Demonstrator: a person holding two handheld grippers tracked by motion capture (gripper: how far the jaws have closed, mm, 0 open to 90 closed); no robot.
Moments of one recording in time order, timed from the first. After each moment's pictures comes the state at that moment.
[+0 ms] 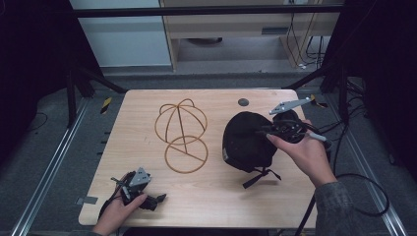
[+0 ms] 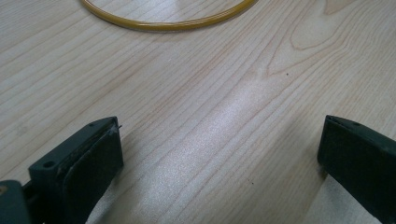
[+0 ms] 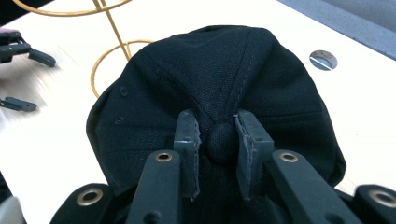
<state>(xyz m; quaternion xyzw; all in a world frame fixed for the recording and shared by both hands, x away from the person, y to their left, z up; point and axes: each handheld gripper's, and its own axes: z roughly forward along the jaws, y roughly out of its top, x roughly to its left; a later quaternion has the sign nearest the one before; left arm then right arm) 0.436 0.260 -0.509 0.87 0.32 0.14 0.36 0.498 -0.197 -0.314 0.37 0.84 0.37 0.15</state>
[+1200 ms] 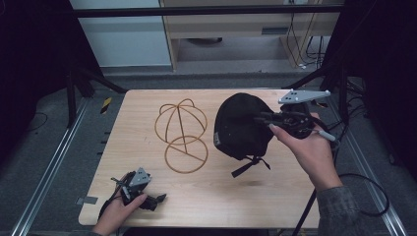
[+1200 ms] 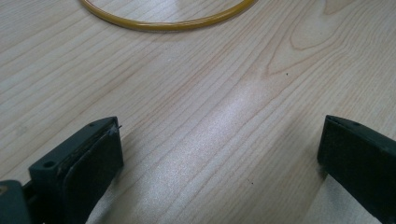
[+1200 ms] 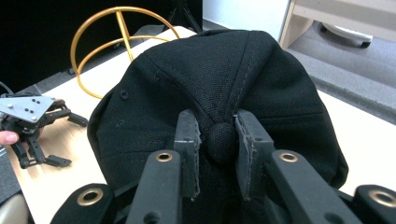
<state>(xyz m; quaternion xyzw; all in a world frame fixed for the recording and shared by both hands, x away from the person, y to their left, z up) 0.436 0.260 -0.509 0.86 0.32 0.14 0.36 0.474 -0.193 -0.265 0.36 0.79 0.46 0.18</state>
